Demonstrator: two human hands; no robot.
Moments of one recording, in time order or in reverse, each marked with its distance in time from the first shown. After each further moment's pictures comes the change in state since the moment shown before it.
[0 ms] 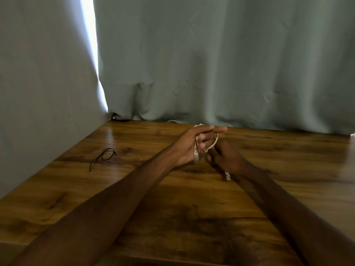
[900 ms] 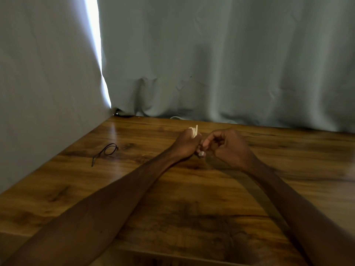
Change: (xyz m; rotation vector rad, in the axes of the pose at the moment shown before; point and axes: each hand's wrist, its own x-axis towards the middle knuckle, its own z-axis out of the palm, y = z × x) left_hand -0.001 -0.024 -0.045 0.934 0.501 0.053; right_hand 0.000 -0.027 -0.010 0.058 0.095 -0.001
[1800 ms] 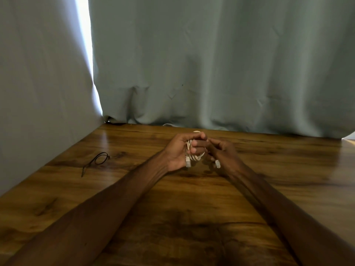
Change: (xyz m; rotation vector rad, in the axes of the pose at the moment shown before) left_hand -0.025 0.050 -0.005 -1.128 -0.528 -0.226; right_hand 0.006 0.032 0.014 0.704 0.058 0.268
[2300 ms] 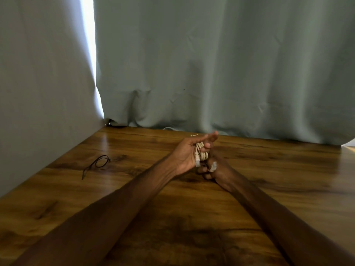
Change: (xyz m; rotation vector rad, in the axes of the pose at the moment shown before) left_hand 0.019 -0.006 0.003 -0.025 0.079 0.101; right_hand -0.008 -0.005 0.022 0.059 -0.101 0.234
